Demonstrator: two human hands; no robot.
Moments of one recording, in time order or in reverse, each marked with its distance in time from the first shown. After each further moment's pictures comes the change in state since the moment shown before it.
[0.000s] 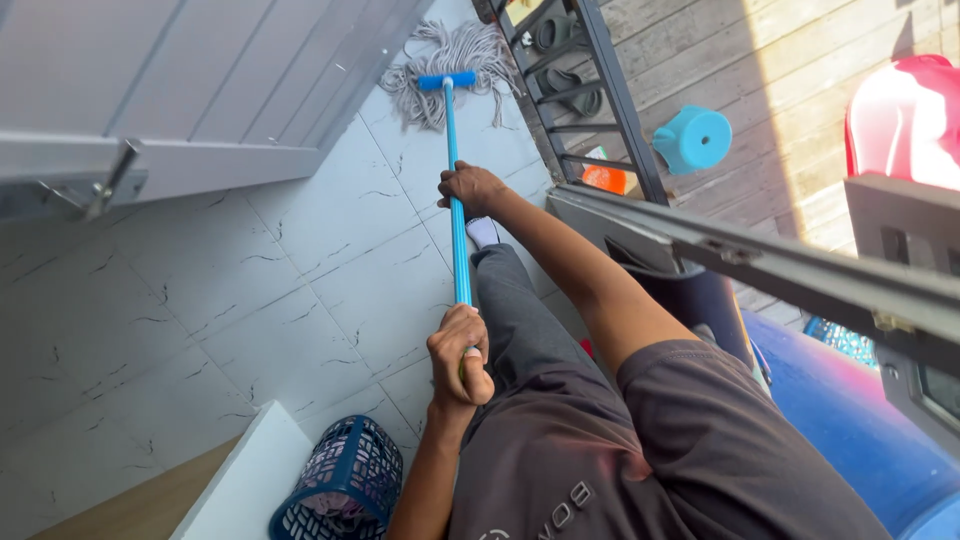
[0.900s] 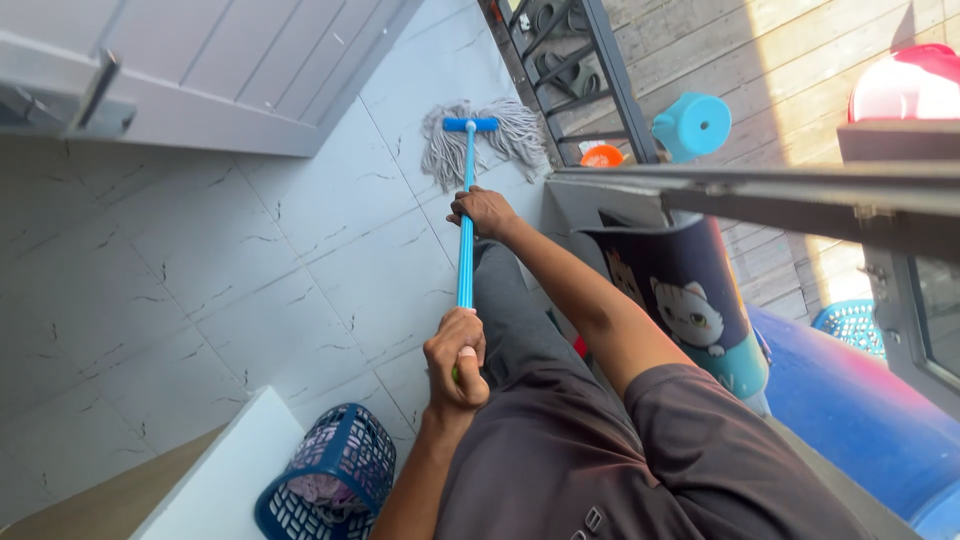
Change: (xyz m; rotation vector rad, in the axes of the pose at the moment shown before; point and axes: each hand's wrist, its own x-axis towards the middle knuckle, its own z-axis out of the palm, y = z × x) left_hand -0.078 0.039 0.010 0.013 0.034 -0.052; right_hand -0.074 -0.017 0.111 0.124 0.292 -0.030
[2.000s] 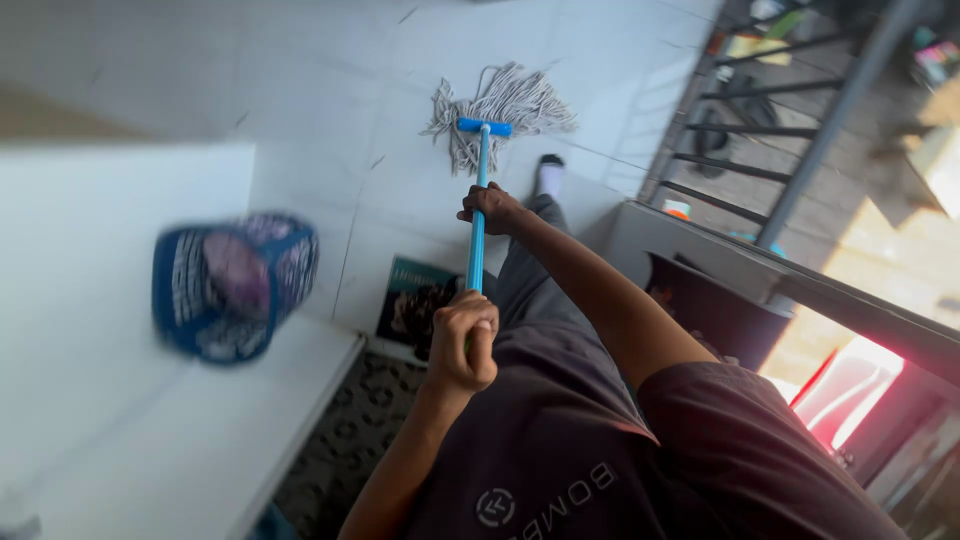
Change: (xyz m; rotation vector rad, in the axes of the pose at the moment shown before) left_hand -0.165 0.044 -0.035 0.119 0.507 -0.303; right_hand -0.027 -0.135 0.149 0.019 -0.511 -0.593
